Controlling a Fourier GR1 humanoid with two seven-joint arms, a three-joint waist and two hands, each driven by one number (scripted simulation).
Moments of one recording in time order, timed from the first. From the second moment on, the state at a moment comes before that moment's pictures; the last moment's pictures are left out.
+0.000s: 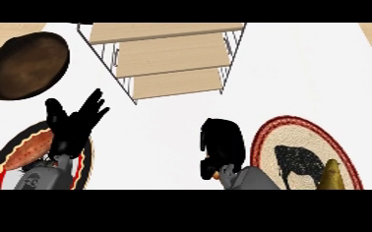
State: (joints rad) left arm -0.10 0.32 -0.15 -1.36 0.32 0.12 0.23; right arm -0.29 -0.03 0.65 -1.49 0.89 0.16 0.89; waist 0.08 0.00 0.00
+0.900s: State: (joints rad) left arm -0.07 0.34 -0.11 -1.33 0.32 0.12 0.22; right arm -0.89 -0.01 0.86 -1.86 0.73 -0.07 1.16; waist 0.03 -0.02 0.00
